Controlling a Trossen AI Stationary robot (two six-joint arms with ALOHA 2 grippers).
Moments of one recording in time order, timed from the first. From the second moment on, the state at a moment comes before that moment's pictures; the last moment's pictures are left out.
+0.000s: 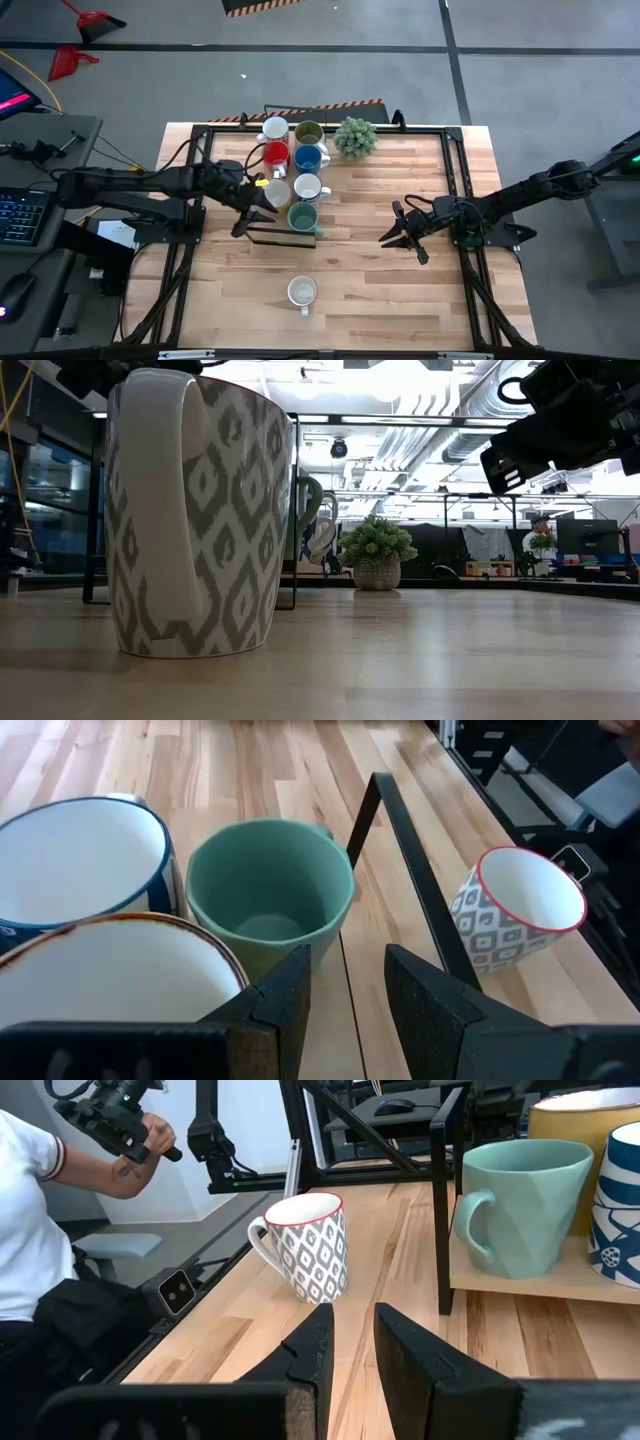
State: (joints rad) left arm 0.12 0.94 0.63 -0.28 0.33 0.08; right arm 0.17 0.96 0.13 0.68 -0.22 0.13
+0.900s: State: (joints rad) left arm 0.12 1.01 0.63 -0.31 0.20 0.03; right arm 0.17 0.96 0.13 0.67 -0.24 0.16
